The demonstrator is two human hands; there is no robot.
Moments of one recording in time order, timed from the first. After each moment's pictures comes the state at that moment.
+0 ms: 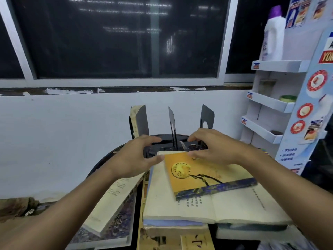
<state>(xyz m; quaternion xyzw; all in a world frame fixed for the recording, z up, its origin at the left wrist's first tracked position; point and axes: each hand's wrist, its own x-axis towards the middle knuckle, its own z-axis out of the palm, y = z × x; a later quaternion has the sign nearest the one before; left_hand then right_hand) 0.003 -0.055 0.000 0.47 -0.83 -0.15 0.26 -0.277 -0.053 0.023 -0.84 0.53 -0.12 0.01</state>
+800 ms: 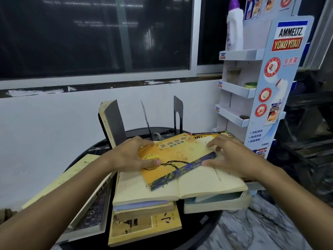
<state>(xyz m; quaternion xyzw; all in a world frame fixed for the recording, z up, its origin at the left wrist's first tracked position) -0.057 -0.047 -0.001 0.47 -0.87 -0.15 0.06 -0.372 0.039 -0.022 -0.73 0.66 -0.19 0.03</state>
